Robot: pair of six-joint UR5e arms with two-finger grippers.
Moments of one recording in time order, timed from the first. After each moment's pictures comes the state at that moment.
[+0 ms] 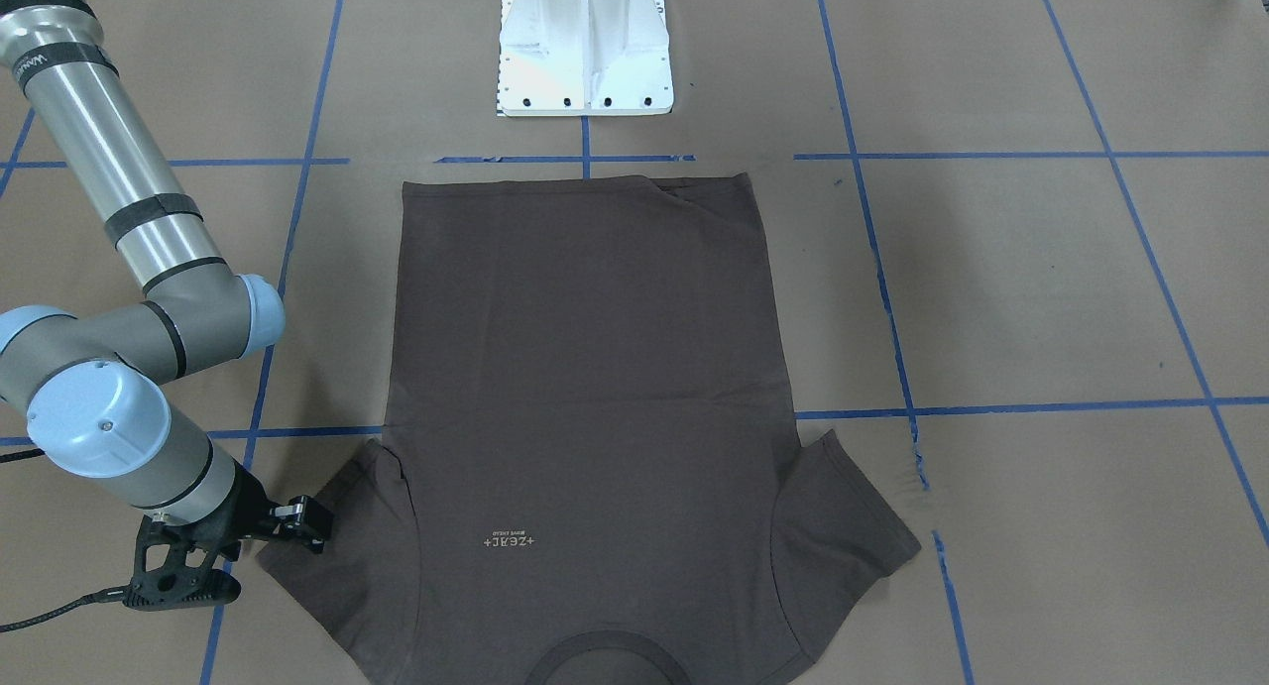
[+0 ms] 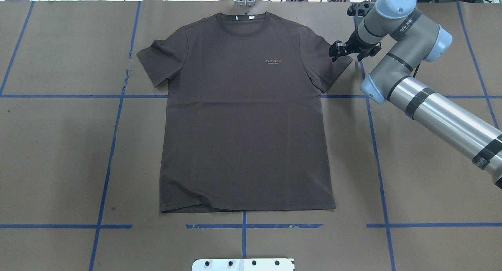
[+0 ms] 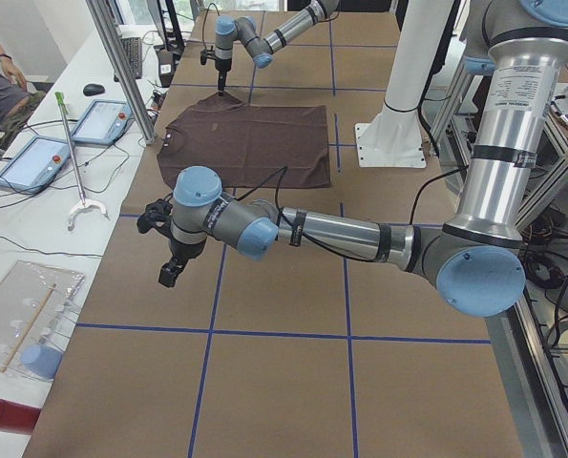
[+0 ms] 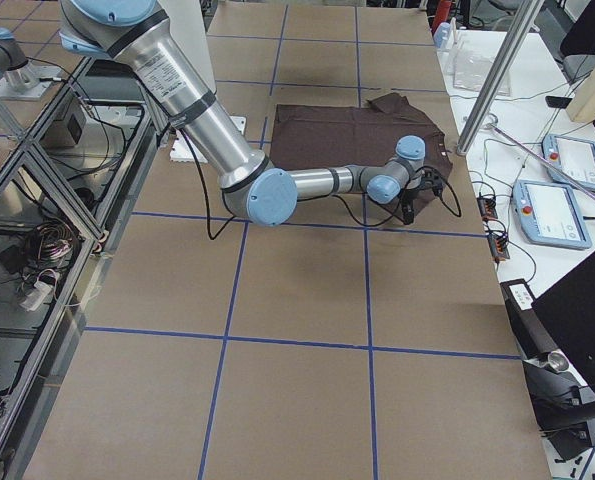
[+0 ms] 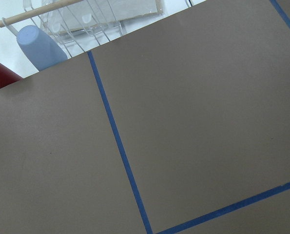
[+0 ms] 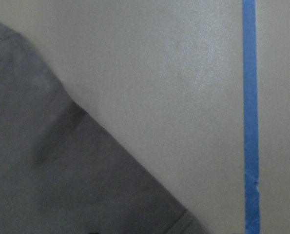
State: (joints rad) left arm -1.49 -1.73 -1.56 -1.94 -2.24 -0.02; right arm 0.95 -0.84 0.91 -0.94 2.06 0.85
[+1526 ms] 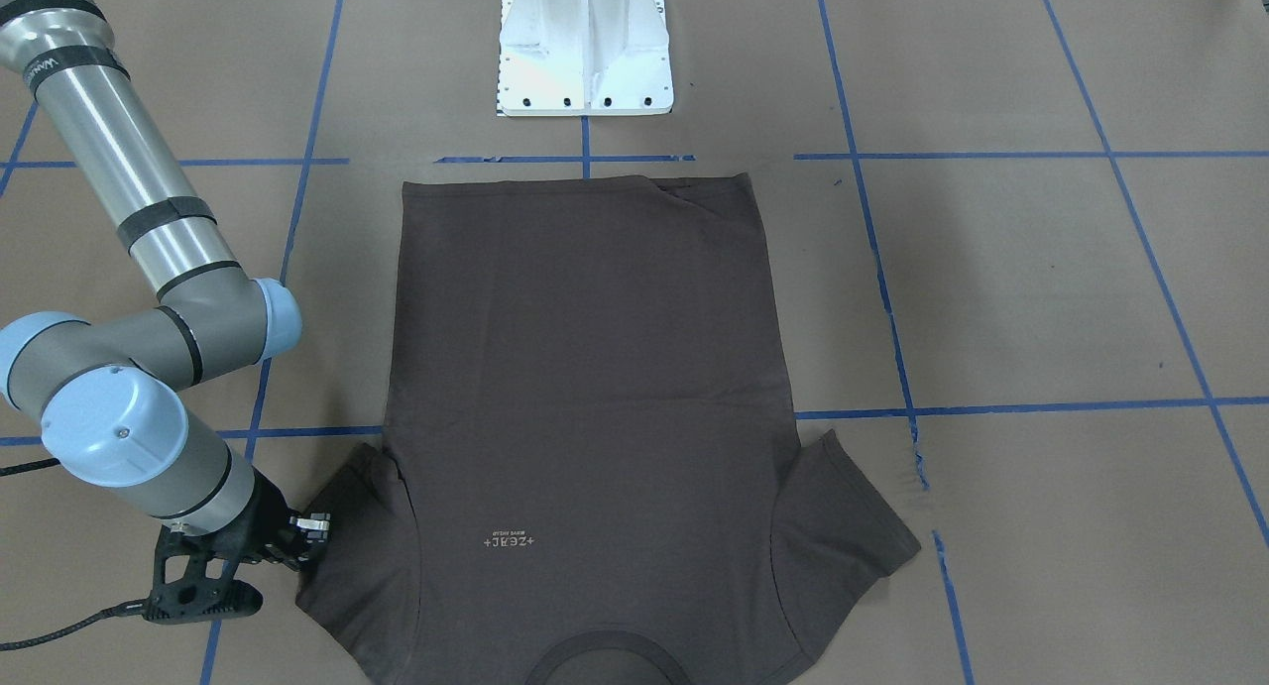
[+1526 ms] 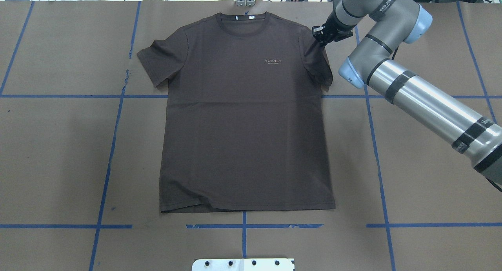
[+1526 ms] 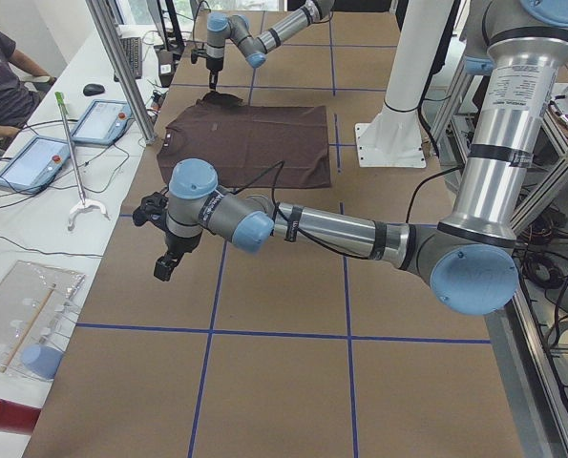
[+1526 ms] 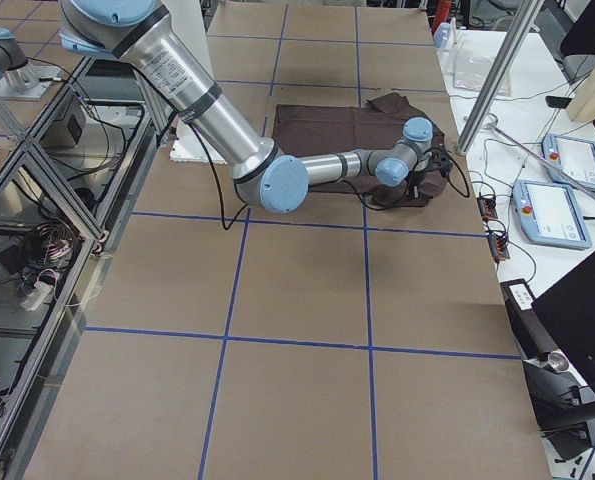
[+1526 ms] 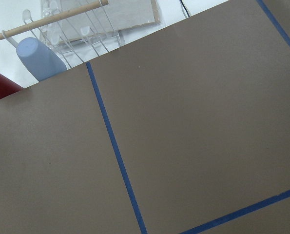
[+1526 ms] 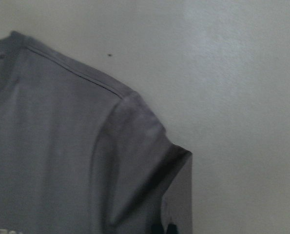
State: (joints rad) left arm -1.49 -1.75 -1.56 -1.93 -2.23 -0.02; right arm 0.94 -0.69 0.89 -0.95 2.07 0.89
